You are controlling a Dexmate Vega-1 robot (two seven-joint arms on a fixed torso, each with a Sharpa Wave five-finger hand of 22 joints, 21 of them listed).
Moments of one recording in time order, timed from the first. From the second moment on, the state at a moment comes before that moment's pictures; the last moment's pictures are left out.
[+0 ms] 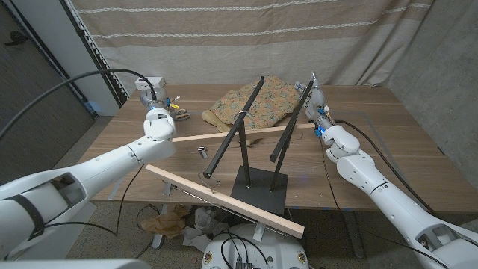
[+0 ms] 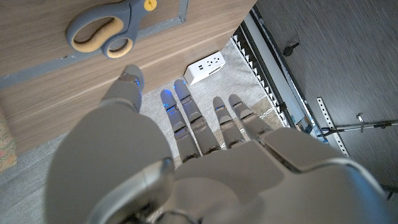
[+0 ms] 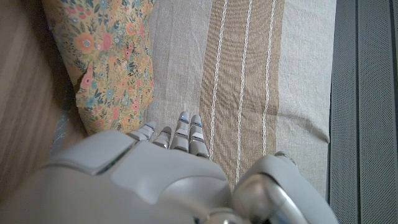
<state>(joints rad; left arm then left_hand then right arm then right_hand) 0.45 0.78 0.94 -1.58 0.64 1.05 0.15 0.87 -0.10 0.42 -0.15 0.23 0.65 -0.22 0.45 0.34 0.75 -0.21 0.35 0.37 0.32 -0.04 0.21 0.22 0.25 -0.03 0.20 0.18 -0.86 -0.48 -0.38 -1.49 0.68 0.25 -0.02 0.13 0.02 -0.15 0.03 0.43 0.16 0.04 0.24 0.18 0.13 0.01 0.28 0.18 -0.13 -0.02 0.18 0.17 -0.12 0.02 0.19 0.18</state>
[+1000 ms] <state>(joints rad) 0.39 0.74 1.01 -1.48 0.72 1.07 0.05 0.85 -0.14 0.41 -0.14 0.22 0.62 -0.22 0.43 0.33 0.65 -0.21 0.28 0.39 0.29 -0.04 0.21 0.22 0.24 -0.02 0.20 0.18 -0.87 -0.48 -0.38 -1.51 0.68 0.23 -0.03 0.13 0.02 -0.15 0.02 0.43 0.15 0.04 0.22 0.18 0.13 0.01 0.28 0.18 -0.13 -0.02 0.18 0.17 -0.12 0.02 0.19 0.18</state>
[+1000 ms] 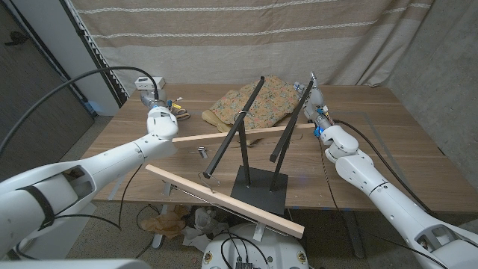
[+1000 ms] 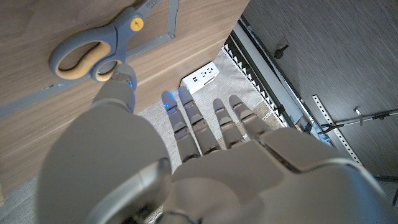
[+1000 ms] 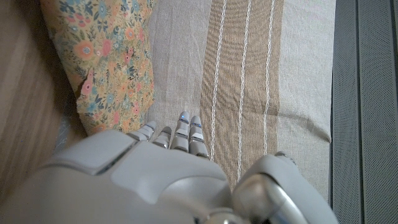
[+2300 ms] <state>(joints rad) 0.37 0.72 0.99 -1.35 0.62 1.00 0.04 0.85 -0.13 0.42 -0.14 0.23 0.57 -0.22 0.42 0.33 0.69 -0.22 0.27 0.41 0.29 -0.04 0.21 0.22 0.24 -0.02 0.20 0.18 -0.87 -0.48 -0.39 -1.52 0.68 0.22 -0.05 0.13 0.02 -0.15 0.02 0.43 0.13 0.03 0.21 0.18 0.14 0.01 0.28 0.18 -0.13 -0.02 0.18 0.17 -0.12 0.02 0.19 0.18</state>
